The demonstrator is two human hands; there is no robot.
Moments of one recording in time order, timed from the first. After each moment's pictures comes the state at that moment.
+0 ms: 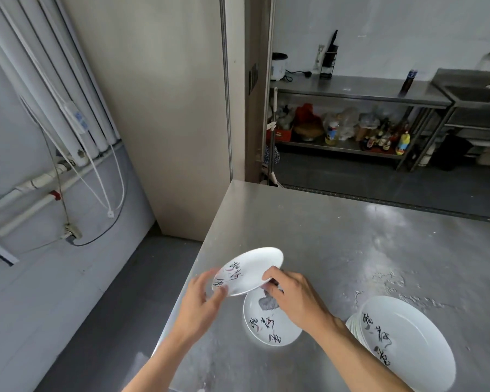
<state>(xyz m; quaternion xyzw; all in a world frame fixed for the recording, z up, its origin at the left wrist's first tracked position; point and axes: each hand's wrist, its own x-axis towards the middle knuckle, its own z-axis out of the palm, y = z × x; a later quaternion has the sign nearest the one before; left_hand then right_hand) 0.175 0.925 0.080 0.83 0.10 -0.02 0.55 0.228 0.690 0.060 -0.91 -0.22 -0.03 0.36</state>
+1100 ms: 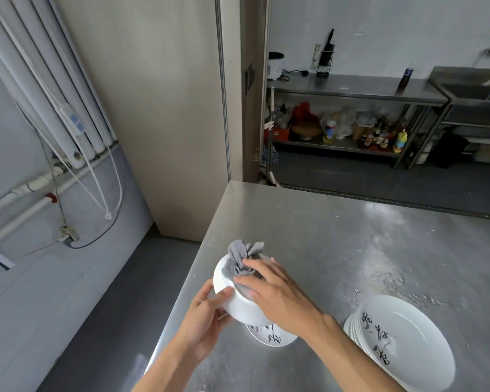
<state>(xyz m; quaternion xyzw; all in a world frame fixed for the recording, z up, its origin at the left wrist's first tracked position) 0.171 0.905 0.075 0.48 0.19 -0.15 0.84 0.218 0.713 0.092 -0.91 -0.35 -0.05 0.23</state>
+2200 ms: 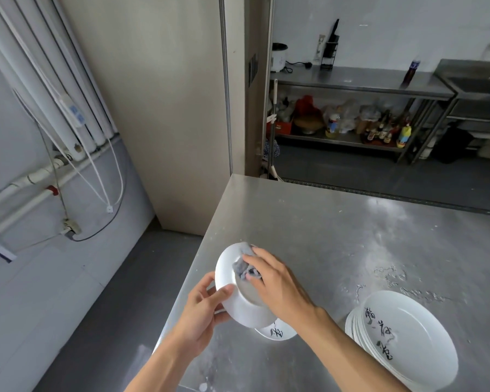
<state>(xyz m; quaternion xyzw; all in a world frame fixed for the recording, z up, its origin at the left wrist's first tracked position) 0.166 0.917 0.084 0.54 0.15 -0.14 0.82 0.227 0.732 0.084 -0.91 -0.25 -0.05 0.33</state>
